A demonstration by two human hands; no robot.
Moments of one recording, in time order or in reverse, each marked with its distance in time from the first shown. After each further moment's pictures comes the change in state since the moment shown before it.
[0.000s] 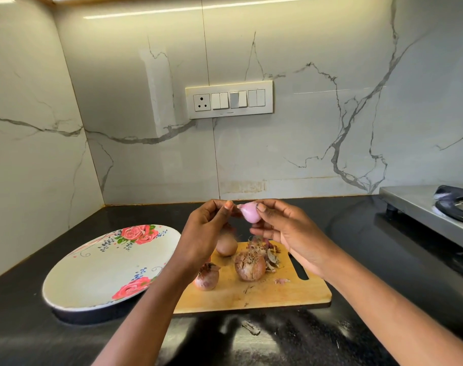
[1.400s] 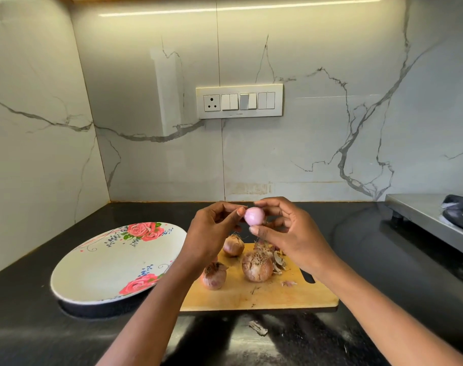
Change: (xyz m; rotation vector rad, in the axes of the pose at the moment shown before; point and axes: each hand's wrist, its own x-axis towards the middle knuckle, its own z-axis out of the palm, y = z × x) left_hand 0.009 -0.014 -0.008 0.085 0.011 0.067; right_hand -0.004 0.007 0.008 -0.549 0.088 -0.243
